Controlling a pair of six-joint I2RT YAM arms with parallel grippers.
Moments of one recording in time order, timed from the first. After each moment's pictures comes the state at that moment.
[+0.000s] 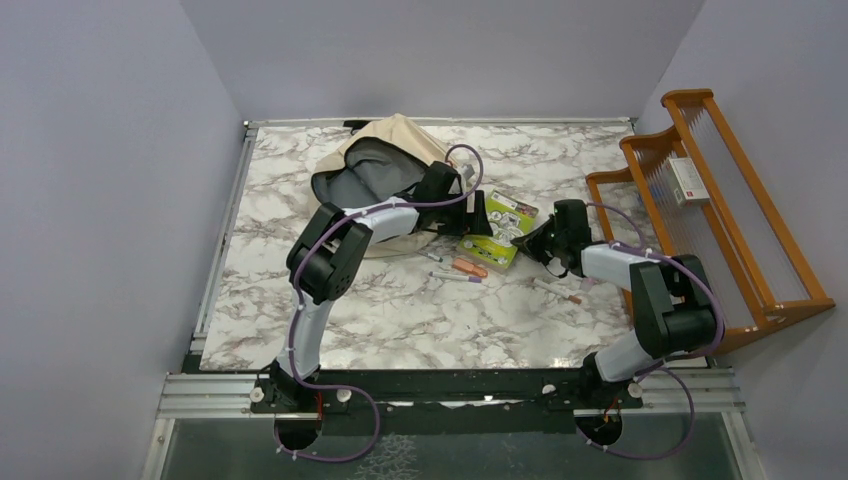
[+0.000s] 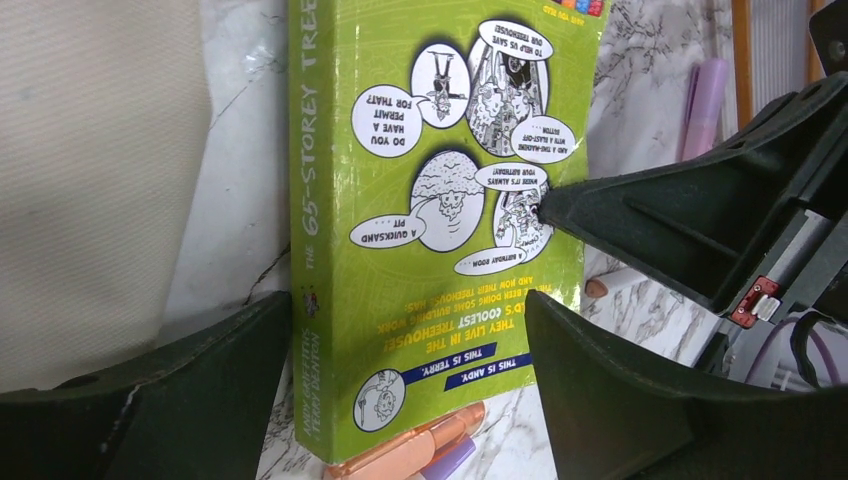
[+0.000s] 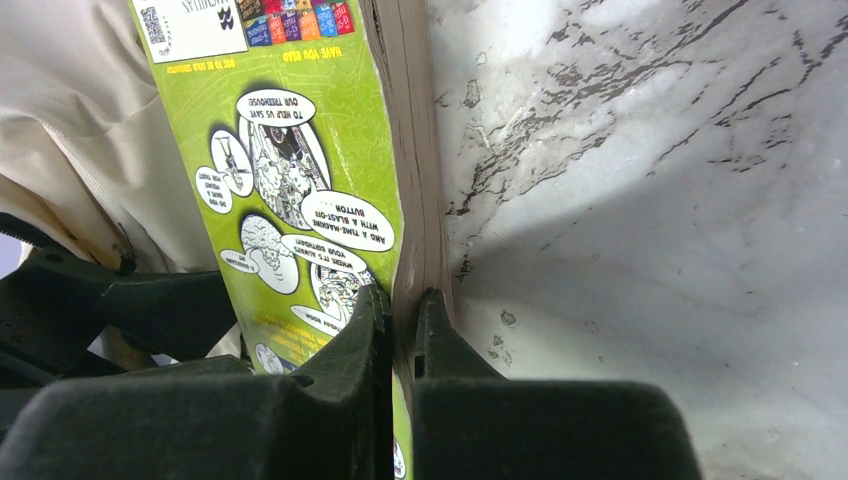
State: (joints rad) left arm -0.64 2.12 1.44 -0.05 0.41 -0.57; right arm 0.17 1.55 0.63 0.10 -0.12 0.99
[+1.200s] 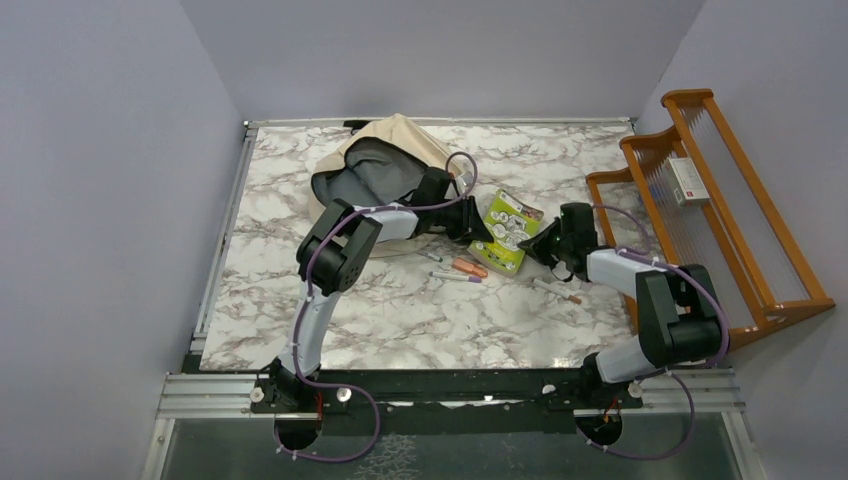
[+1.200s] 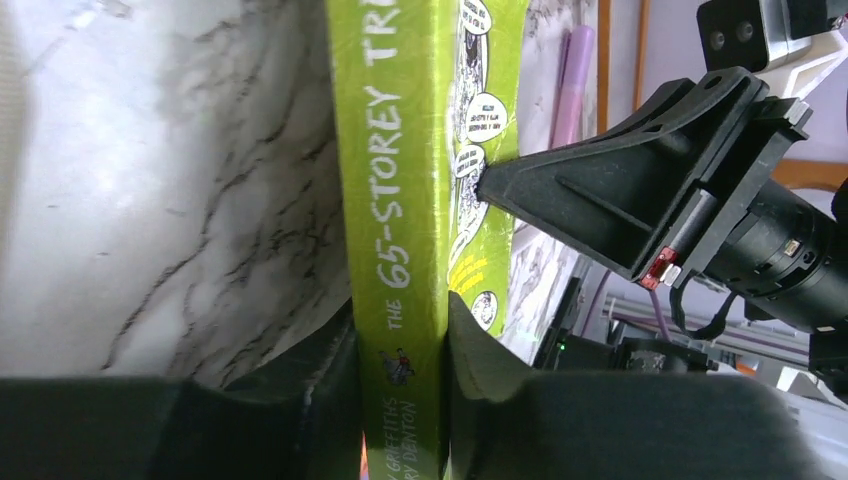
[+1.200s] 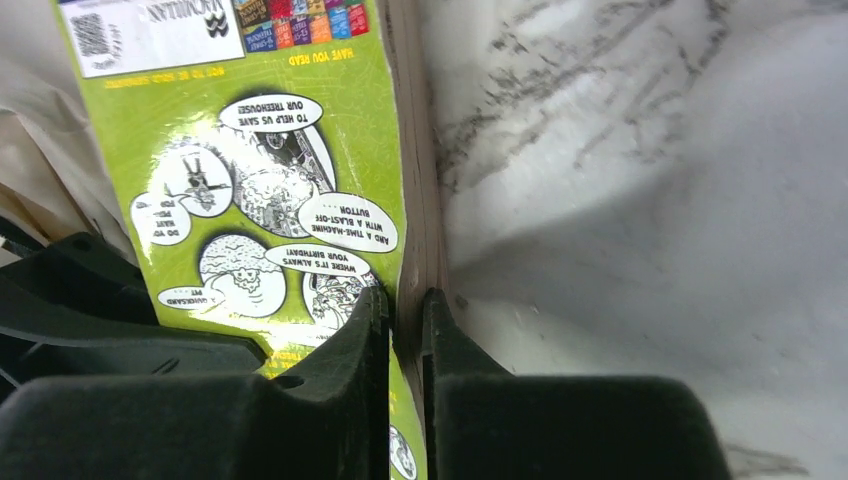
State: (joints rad) left arm -0.61 2.23 1.43 0.18 0.72 -0.81; right arm 0.15 1.51 0.61 0.09 -0.11 0.94
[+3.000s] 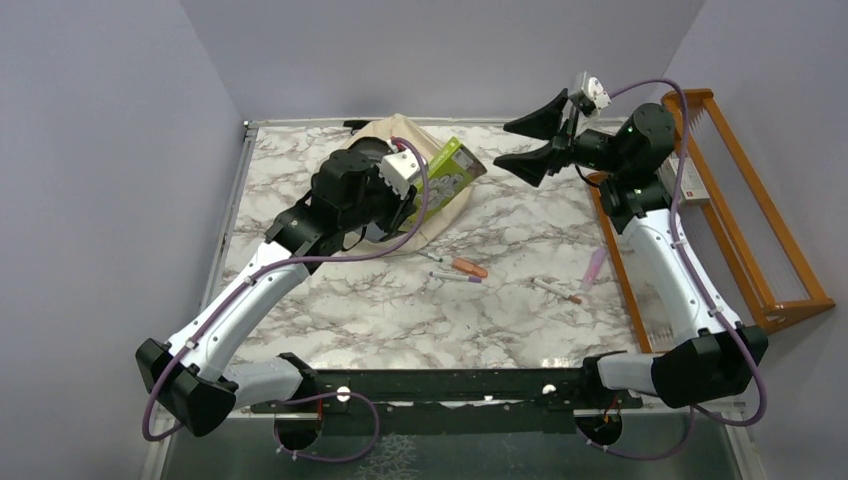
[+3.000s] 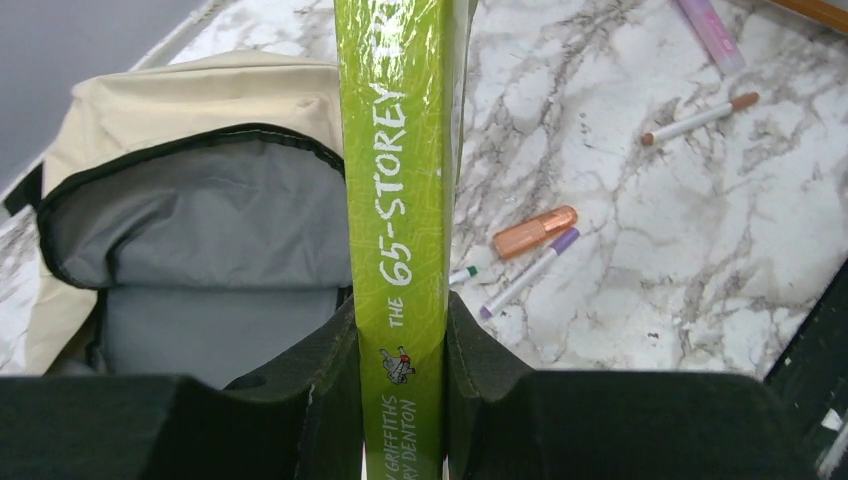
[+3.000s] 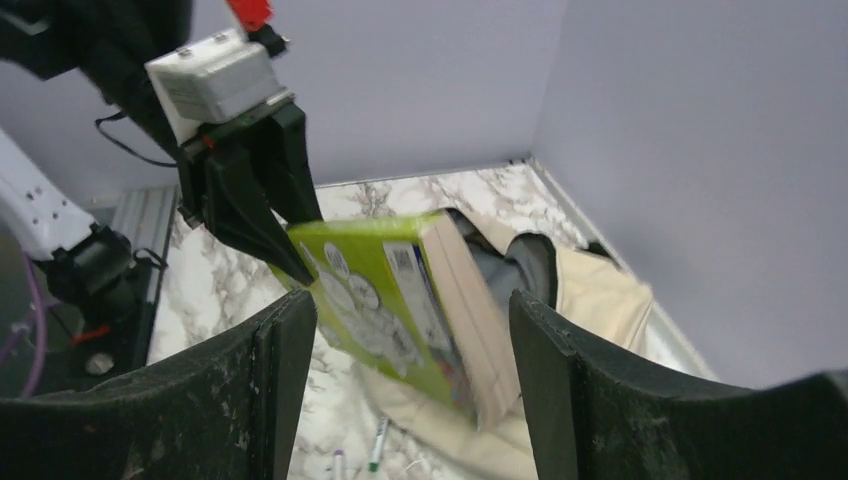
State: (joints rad) left arm -0.62 1.18 1.25 -0.47 0.18 0.19; right arm 0.17 1.29 1.25 0.27 -1.06 0.17
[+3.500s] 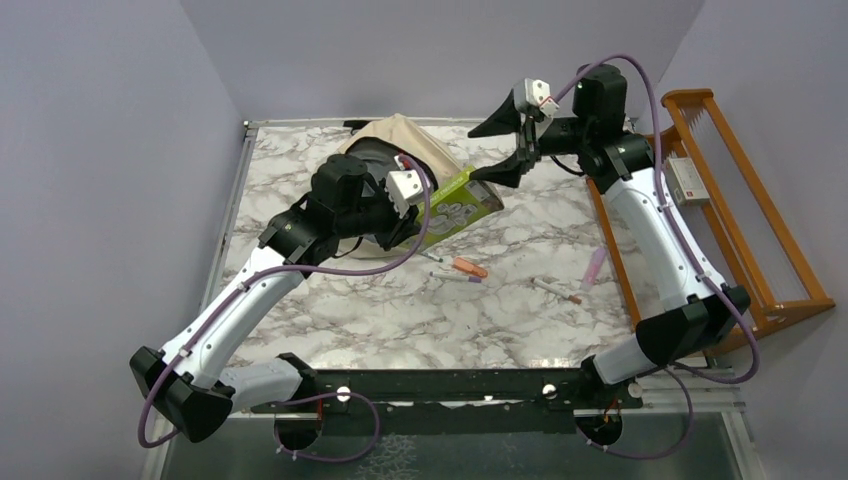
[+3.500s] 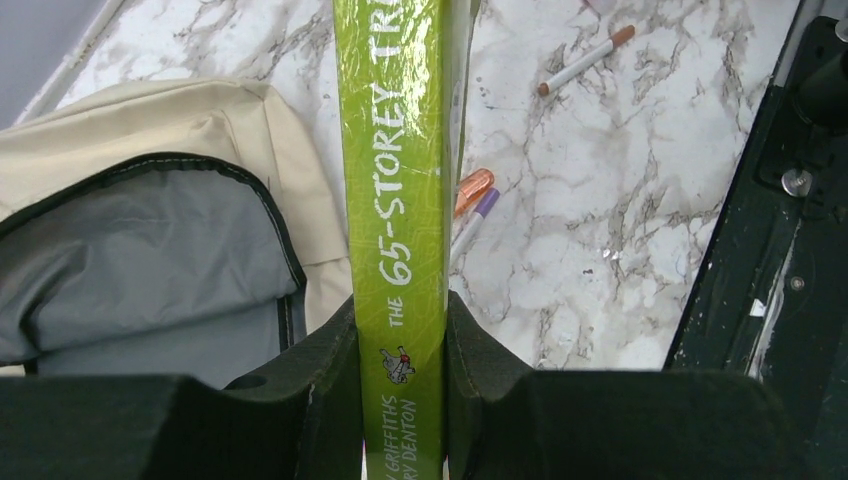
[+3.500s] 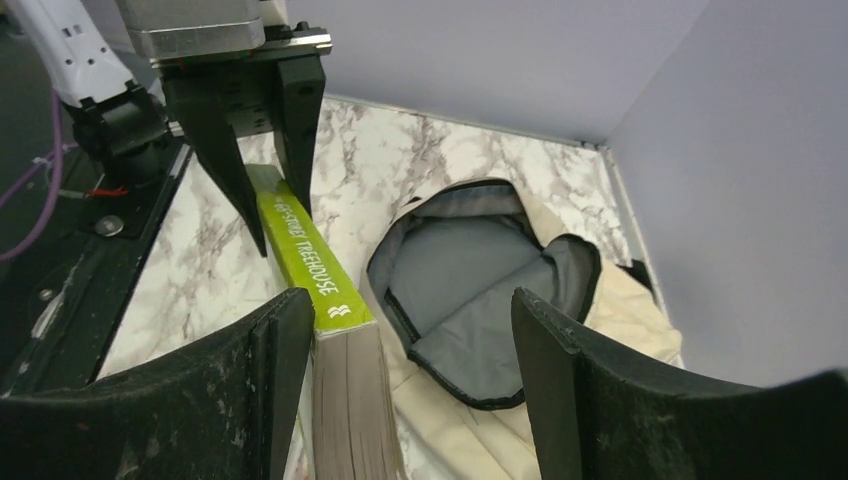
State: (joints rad) left arm -0.62 1.15 1.24 -0.57 0.43 0.30; right arm 0.33 1.49 1.68 -0.42 -1.20 -0.53
